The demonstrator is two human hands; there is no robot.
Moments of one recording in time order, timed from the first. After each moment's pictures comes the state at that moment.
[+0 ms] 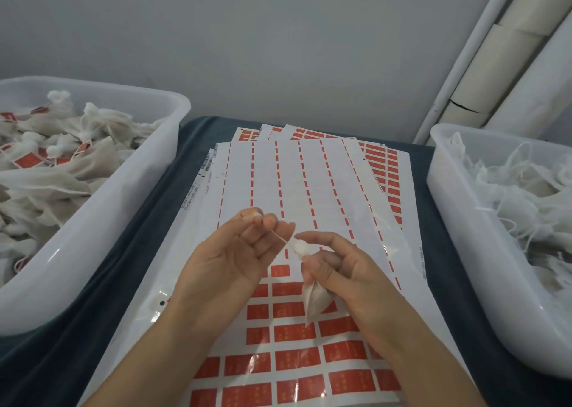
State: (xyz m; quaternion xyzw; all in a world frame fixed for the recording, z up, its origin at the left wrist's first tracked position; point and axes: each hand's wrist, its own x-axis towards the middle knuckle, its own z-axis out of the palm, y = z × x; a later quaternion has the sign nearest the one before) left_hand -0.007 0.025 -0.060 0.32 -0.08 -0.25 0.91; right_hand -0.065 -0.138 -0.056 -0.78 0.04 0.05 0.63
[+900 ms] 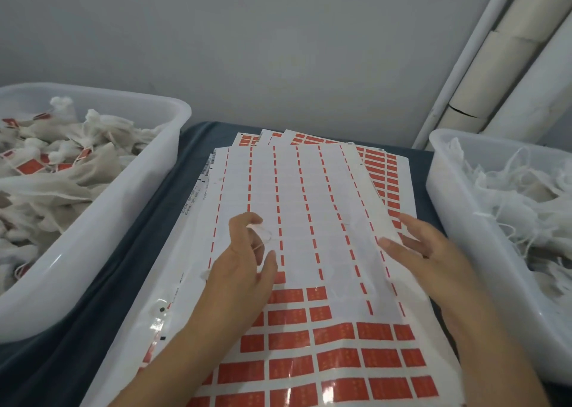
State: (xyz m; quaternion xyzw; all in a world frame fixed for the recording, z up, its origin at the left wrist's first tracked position) left_hand -0.010 0.011 -0.085 0.89 -0.13 0.06 0.44; right_hand -0.065 -0.205 -0.041 -0.82 0.29 -0.06 0.49
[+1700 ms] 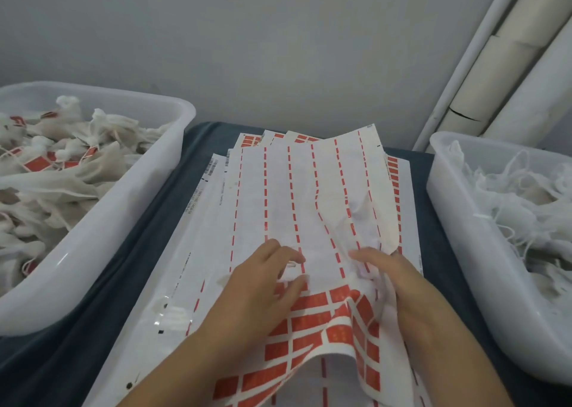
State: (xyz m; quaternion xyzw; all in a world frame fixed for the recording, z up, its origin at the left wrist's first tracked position) left_hand -0.020 0.007 -0.089 0.89 -0.27 0.00 0.38; right_hand -0.053 -0.176 -0.063 -0.70 0.33 0.05 0.63
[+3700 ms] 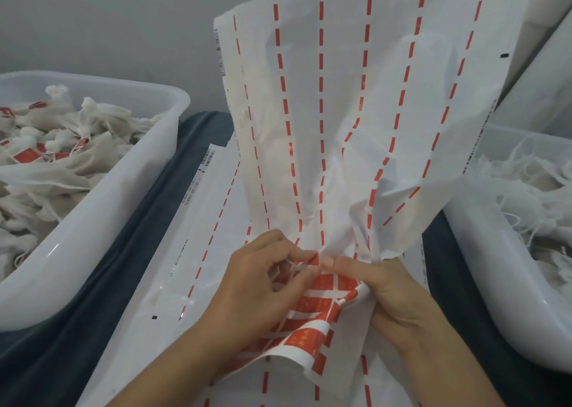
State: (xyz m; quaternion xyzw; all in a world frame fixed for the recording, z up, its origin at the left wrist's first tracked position) left_hand -0.027 0.010 -0.071 0.80 -0.29 0.04 0.52; right_hand -0.068 -0.153 -0.058 -0.61 0.16 0.06 0.77
